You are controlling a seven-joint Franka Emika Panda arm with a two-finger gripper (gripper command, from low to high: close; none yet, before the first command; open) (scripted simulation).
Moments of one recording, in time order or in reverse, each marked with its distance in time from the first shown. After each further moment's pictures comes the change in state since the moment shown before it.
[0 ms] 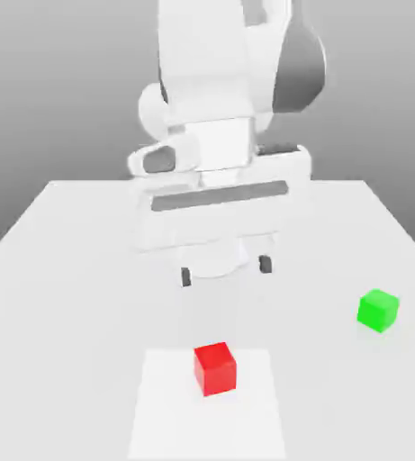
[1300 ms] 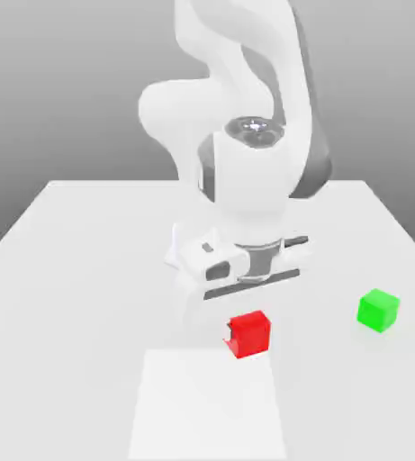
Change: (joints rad) arm 0.113 0.109 0.128 -0.094 -0.086 0.066 0.071
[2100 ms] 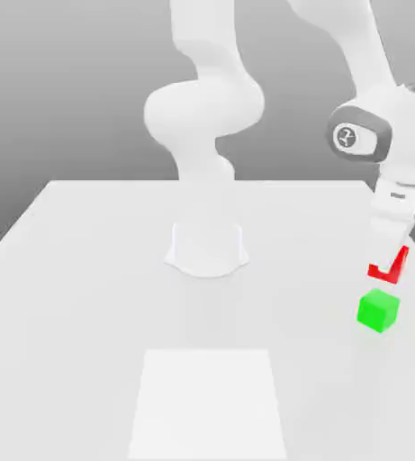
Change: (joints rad) arm 0.421 0.027 0.317 0.025 0.137 -0.029 0.123
